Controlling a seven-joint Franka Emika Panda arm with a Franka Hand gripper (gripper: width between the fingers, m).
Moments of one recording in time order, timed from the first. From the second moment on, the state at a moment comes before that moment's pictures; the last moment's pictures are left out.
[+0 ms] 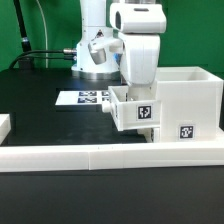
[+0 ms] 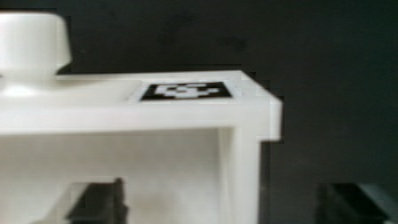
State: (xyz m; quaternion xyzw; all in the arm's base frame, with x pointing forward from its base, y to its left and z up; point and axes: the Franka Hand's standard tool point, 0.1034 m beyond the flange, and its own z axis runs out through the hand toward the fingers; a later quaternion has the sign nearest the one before) arm 0.539 0.020 0.069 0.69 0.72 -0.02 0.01
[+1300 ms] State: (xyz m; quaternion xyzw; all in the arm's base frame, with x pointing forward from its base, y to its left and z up) arm 0.540 -0.051 0.076 0.66 0.75 0.01 -0.06
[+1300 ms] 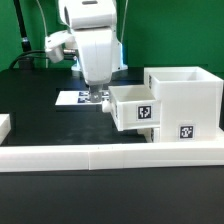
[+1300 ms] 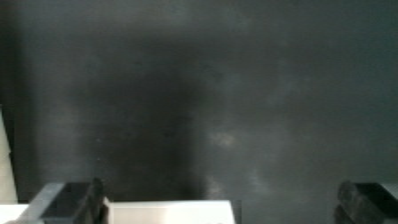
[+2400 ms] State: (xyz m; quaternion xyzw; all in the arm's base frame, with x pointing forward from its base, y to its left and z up) arm 0.540 -0.004 0.072 0.73 0.67 0.02 -0.10
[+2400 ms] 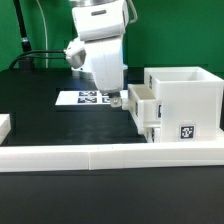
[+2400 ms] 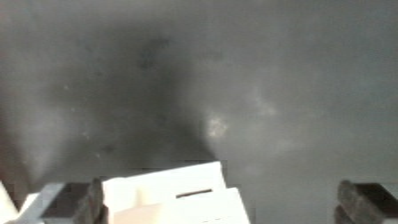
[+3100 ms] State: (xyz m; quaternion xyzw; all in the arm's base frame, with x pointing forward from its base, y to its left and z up) arm 0.536 0.024 0.070 0.75 0.65 0.01 -0.11
